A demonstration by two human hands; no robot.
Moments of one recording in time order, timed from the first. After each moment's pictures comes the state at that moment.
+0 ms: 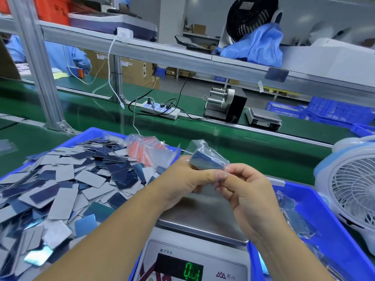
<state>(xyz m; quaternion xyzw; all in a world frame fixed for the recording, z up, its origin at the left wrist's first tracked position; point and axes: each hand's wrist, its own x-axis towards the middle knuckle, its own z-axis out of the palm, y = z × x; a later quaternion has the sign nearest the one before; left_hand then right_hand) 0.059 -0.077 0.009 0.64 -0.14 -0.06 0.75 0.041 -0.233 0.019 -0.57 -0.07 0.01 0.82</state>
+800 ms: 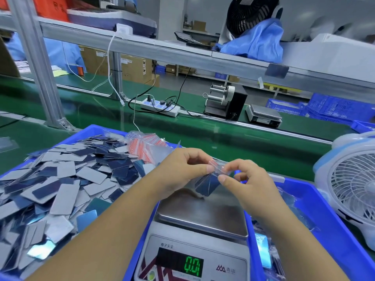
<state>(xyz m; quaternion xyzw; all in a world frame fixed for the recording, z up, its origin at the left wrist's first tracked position) 0.065 -0.066 0.009 0.69 -0.15 -0.02 0.71 0.049 -0.255 0.022 -0.87 -0.14 -0.10 0.46</state>
